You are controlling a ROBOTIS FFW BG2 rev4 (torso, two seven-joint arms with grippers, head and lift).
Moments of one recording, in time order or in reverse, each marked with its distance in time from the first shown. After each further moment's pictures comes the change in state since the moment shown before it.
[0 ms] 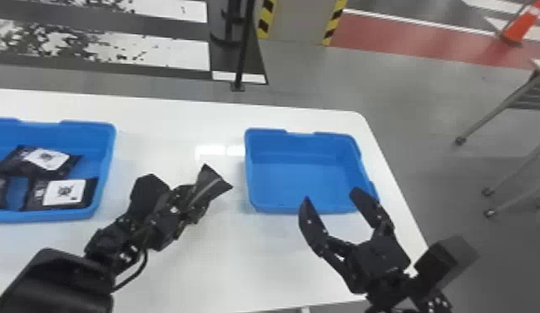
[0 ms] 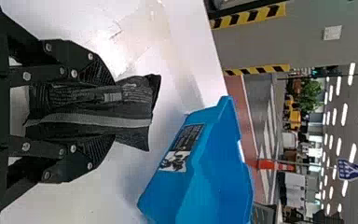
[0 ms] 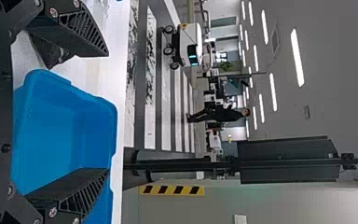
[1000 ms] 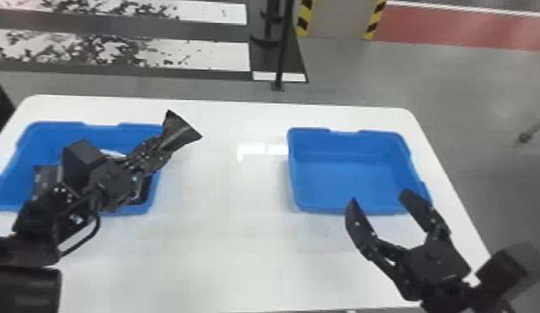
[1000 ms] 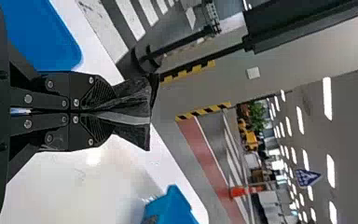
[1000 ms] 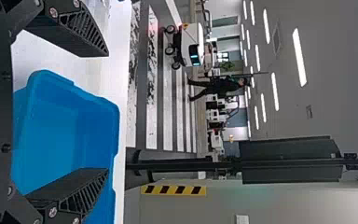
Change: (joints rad) left arm 0.078 0.124 0.331 -0.246 -0.021 -0.159 -0.152; right arm 0.006 0.000 0.000 -0.002 0.000 0.004 0.000
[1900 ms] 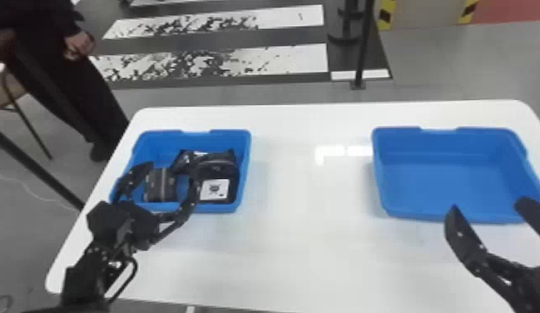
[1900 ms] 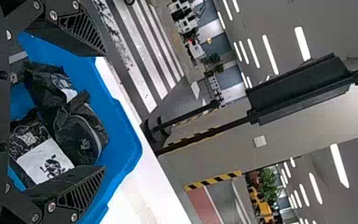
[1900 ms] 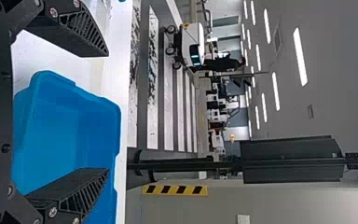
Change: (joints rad) left arm 0.219 -0.138 0.322 -0.075 -0.002 -0.267 0.048; right arm 0.007 0.000 0.000 -0.003 0.000 0.000 0.000
